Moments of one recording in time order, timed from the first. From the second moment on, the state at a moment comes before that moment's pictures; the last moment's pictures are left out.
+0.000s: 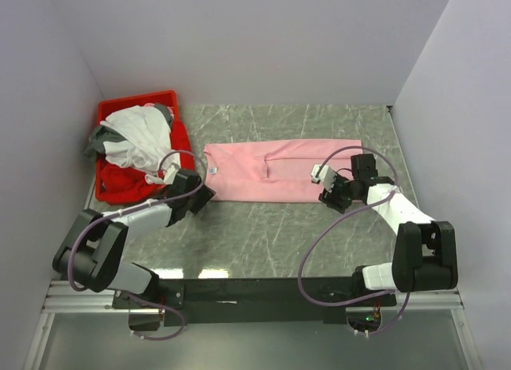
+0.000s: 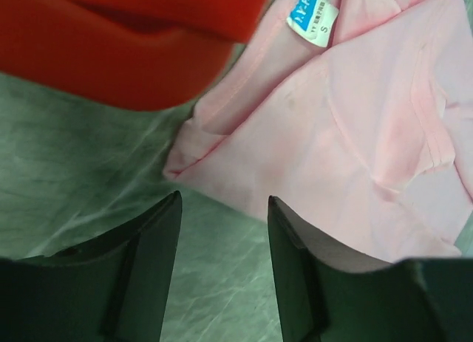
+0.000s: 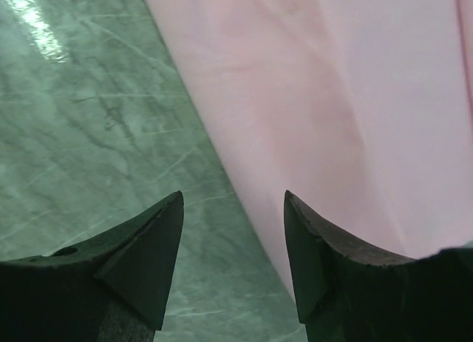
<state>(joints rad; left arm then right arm) -0.42 1.39 0.55 0.05 -0.15 -1.16 0.04 1.35 0.74 -0.49 -0.45 -1.06</state>
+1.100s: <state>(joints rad) -0.57 1.02 0.71 -0.20 -0.37 -0.87 -0.07 1.40 0.62 -0.35 -0.31 -1.48</state>
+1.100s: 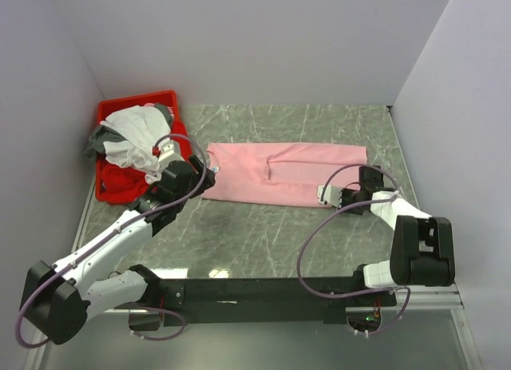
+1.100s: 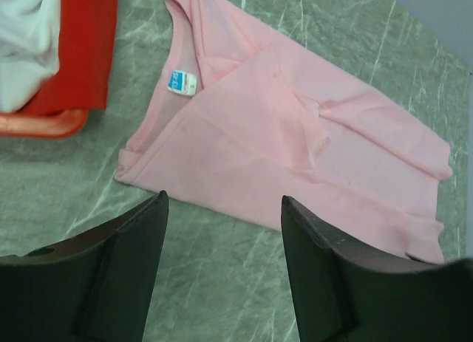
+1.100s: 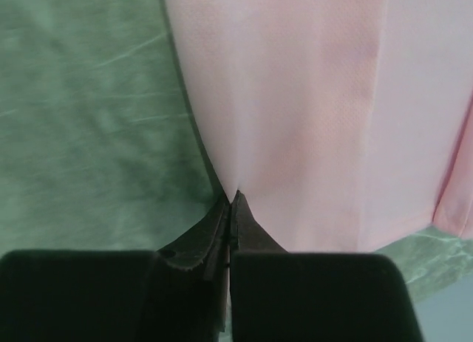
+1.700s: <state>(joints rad) -0.50 1.21 0.85 -0.12 -0.22 -0.74 0.07 0.94 0.62 -0.86 -0.42 -1.35</state>
